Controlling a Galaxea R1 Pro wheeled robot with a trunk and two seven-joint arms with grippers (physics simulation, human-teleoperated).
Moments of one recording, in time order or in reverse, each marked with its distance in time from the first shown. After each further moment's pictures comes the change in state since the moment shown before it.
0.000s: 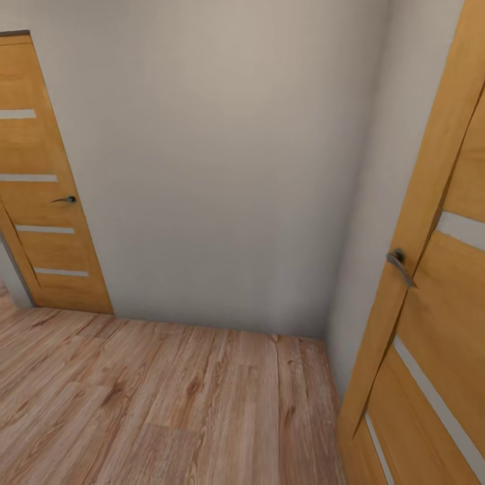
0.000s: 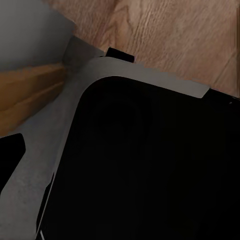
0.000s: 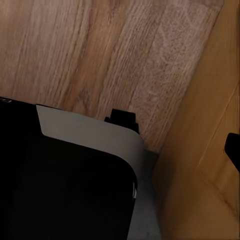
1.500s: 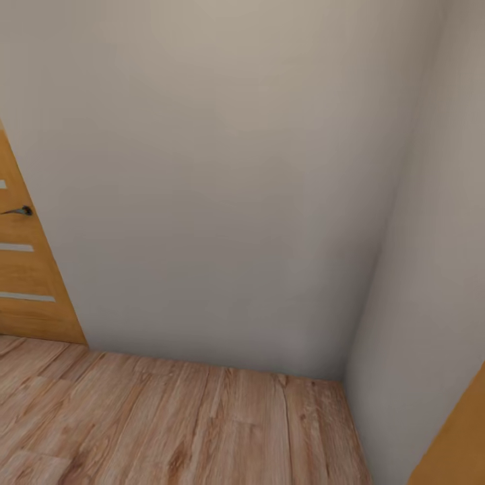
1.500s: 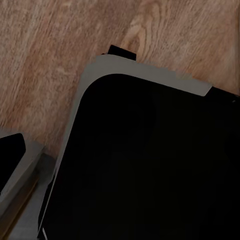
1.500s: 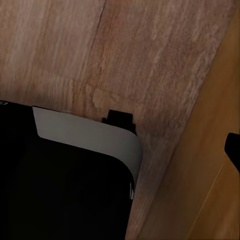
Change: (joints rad) left arm 0.000 0.003 0.001 0.000 0.003 0.010 0.001; right arm 0.000 -0.001 -0.002 0.000 -0.005 -0.004 -0.013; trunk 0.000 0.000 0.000
